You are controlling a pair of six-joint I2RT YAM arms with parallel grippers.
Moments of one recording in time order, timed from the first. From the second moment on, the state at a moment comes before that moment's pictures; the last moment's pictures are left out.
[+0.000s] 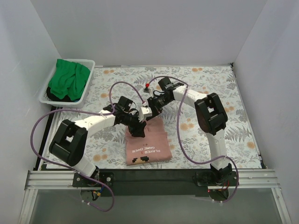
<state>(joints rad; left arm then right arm) -0.53 1.57 0.90 -0.39 0.72 0.49 0.55 2.16 1.63 -0.66 -1.07 -0.22</state>
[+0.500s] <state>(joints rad) -0.56 1.60 0.87 -0.28 0.68 0.46 0.57 2.25 1.54 -0.54 -1.12 -0.09</state>
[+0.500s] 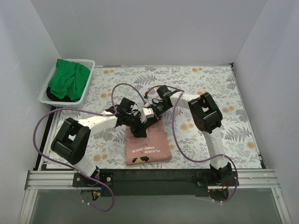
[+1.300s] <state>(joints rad) -0.58 1.50 0.91 -0.32 0.67 0.46 0.58 2.28 1.48 -0.50 -1.14 -0.08</state>
